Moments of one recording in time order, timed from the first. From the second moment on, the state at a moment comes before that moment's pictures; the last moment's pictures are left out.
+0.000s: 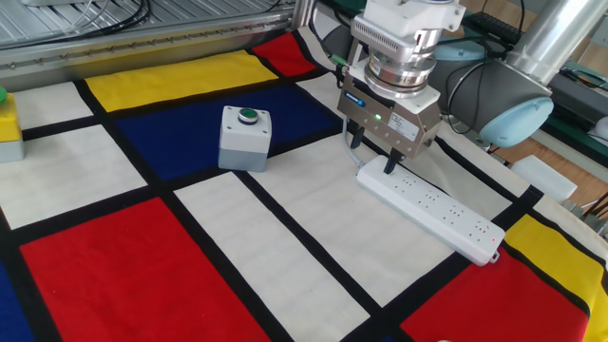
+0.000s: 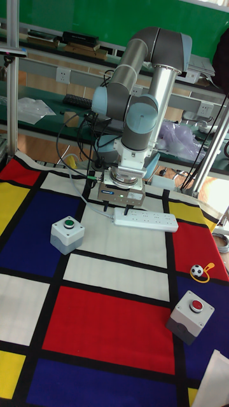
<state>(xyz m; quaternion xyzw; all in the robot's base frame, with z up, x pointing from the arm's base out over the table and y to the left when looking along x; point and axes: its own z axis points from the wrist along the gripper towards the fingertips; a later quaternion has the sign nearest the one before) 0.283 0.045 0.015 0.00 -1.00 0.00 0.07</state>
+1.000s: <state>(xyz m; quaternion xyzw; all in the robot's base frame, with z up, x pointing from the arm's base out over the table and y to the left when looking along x) 0.284 0.045 0.012 0.00 -1.00 0.00 0.07</state>
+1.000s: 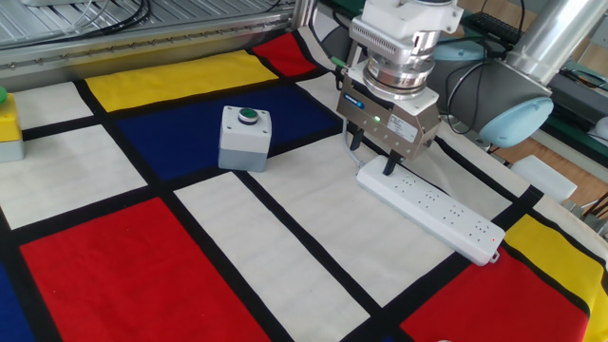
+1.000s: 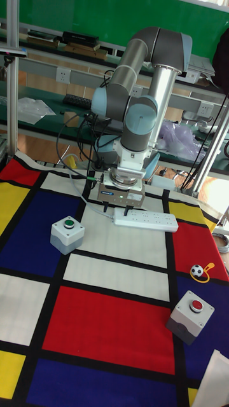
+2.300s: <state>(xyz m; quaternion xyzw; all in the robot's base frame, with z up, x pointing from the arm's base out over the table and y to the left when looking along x) 0.284 0.042 0.014 0.00 -1.00 0.01 0.07</state>
